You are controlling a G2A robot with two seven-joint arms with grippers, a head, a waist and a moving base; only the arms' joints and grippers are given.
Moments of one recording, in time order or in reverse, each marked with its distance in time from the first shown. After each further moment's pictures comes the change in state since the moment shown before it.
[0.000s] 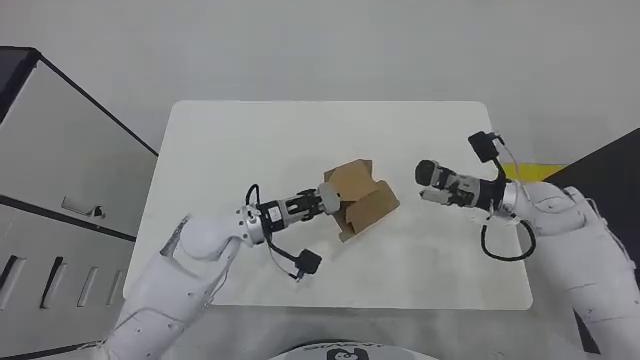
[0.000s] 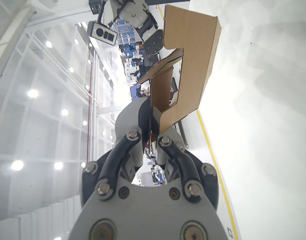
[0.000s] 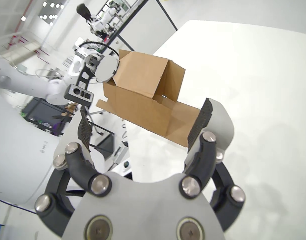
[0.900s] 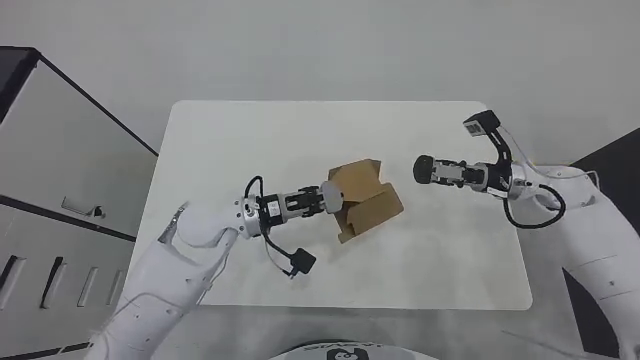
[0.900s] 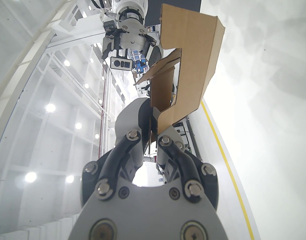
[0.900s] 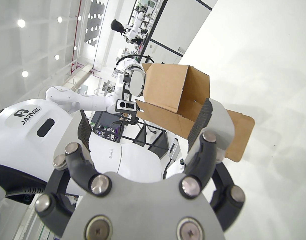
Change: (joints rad) left arm -0.066 0.006 0.011 0.036 -0.045 0.046 0.082; right arm 0.160 0.070 -0.141 0.060 0.427 0.249 0.249
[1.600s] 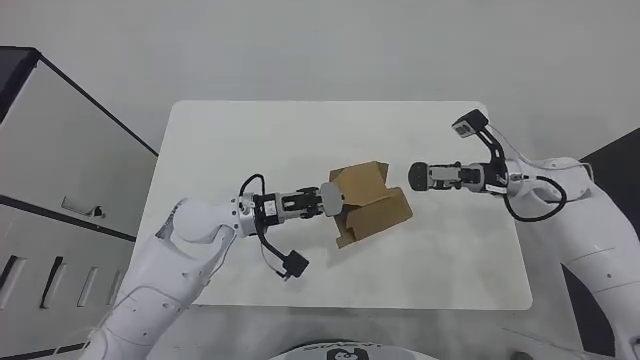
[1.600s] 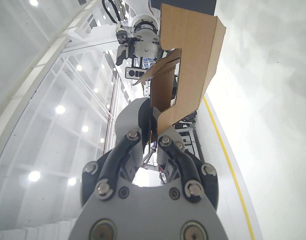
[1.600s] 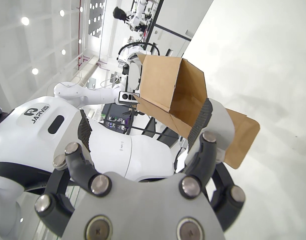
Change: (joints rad) left arm -0.027 0.007 -0.003 0.030 -0.097 0.051 0.097; right arm 0.066 -0.015 -0.039 0.017 0.065 0.136 0.136
